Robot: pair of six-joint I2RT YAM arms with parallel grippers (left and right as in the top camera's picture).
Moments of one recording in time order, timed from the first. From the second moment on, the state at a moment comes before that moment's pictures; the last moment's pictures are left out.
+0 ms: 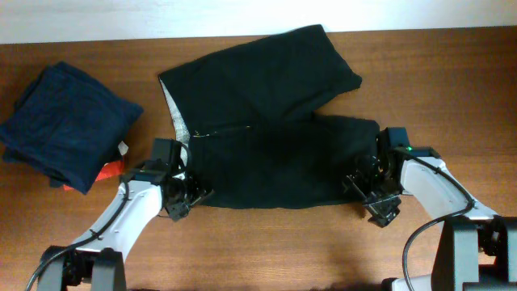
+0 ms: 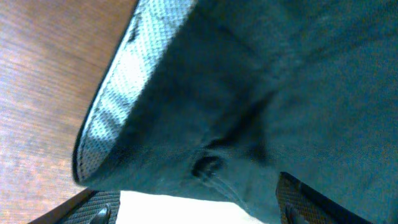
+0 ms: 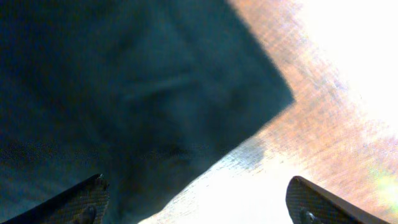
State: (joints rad) left arm -0.15 1.51 0.76 -0.61 0.24 -0.74; right arm -0.04 1.58 0.84 -0.88 -0.23 0.93
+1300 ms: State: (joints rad) left arm -0.23 1.51 0.73 -0.58 -0.02 -1.10; right arm -0.14 1.58 0.78 -0.75 -0.12 1.15
